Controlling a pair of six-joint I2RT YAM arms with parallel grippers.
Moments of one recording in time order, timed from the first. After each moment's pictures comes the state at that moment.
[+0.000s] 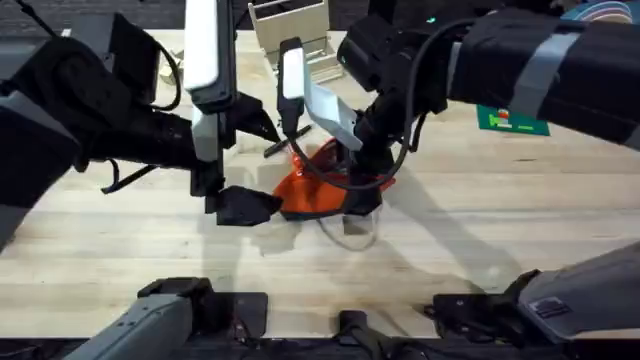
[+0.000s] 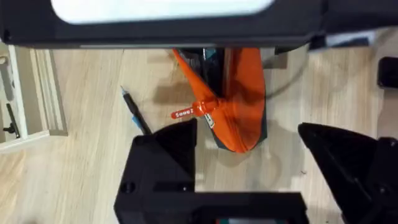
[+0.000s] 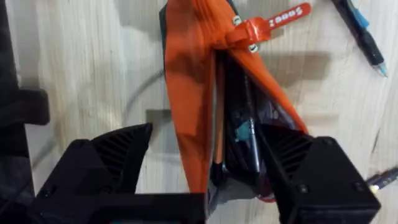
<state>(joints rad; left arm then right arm) 0.04 1.13 0.97 -1.20 0.79 1.41 0.65 1.72 1.34 -1.05 -0.37 -0.89</state>
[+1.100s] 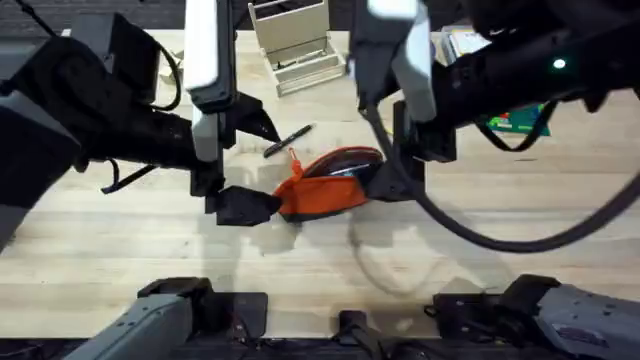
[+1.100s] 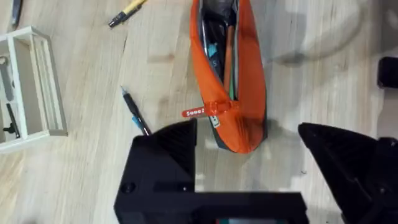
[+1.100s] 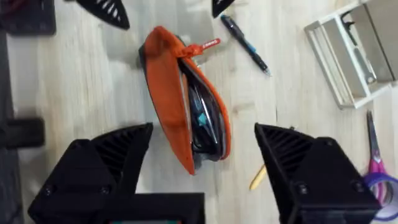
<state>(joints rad) 0.04 1.13 0.97 -1.20 0.79 1.41 0.65 1.30 1.34 -1.04 -0.31 -0.77</state>
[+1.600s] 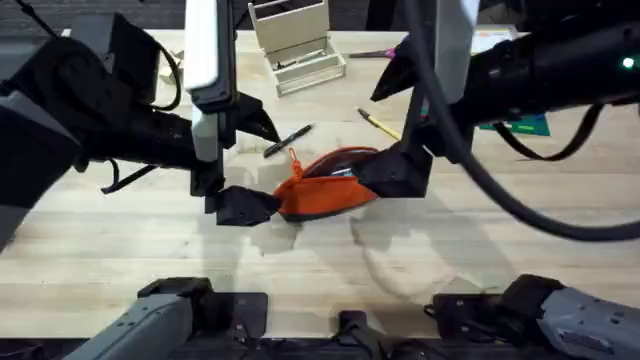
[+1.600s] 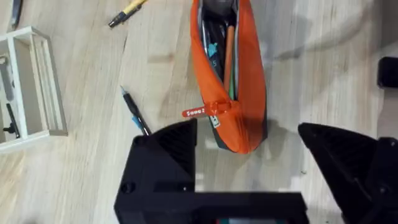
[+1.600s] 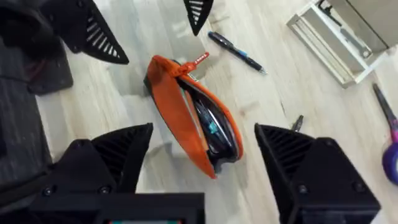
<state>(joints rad) 0.04 1.13 0.97 -1.20 0.79 1.41 0.65 1.21 1.34 -1.00 -0.31 -0.49</state>
